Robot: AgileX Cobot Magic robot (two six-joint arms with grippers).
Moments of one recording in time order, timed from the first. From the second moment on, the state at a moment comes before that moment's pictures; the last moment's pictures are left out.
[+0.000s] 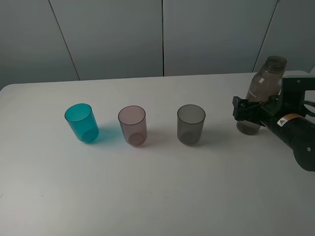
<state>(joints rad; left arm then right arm) 0.07 0.00 -0.51 0.09 1.08 0.00 0.18 1.98 -0.33 0.12 -1.21 0.06</state>
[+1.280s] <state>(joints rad) 0.07 0.00 -0.51 0.09 1.08 0.00 0.18 2.02 -0.38 0.14 -1.21 0.06</state>
